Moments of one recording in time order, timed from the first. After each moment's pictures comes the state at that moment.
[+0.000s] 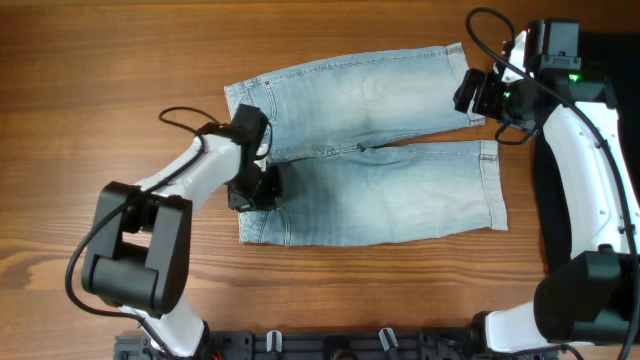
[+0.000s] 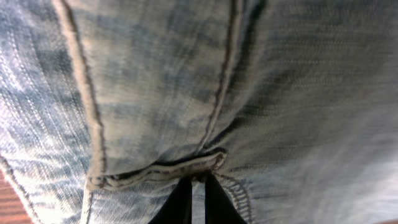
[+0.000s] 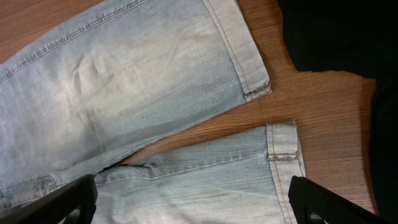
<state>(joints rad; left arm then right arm) -0.28 1.85 1.07 -0.83 0.28 -0.43 -0.07 1.66 1.47 -0.93 -0.11 0.21</state>
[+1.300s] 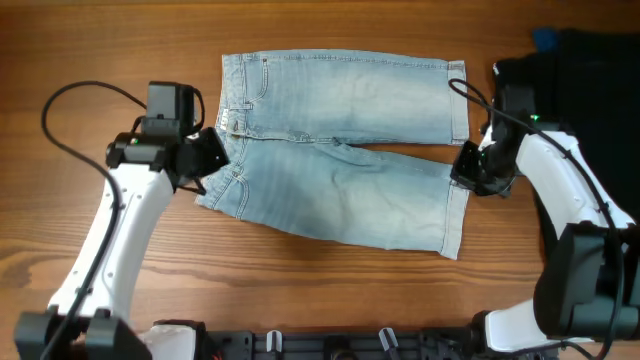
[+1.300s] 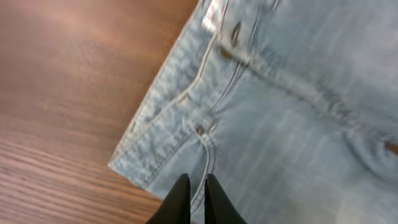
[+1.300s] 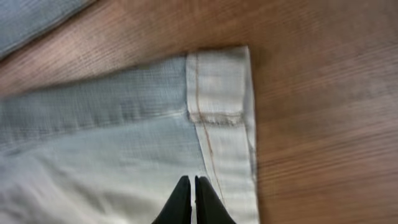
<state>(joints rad) -0.09 1.44 1.11 -0.86 0.02 -0.47 -0.07 1.67 1.08 -0.91 -0.14 0.39</state>
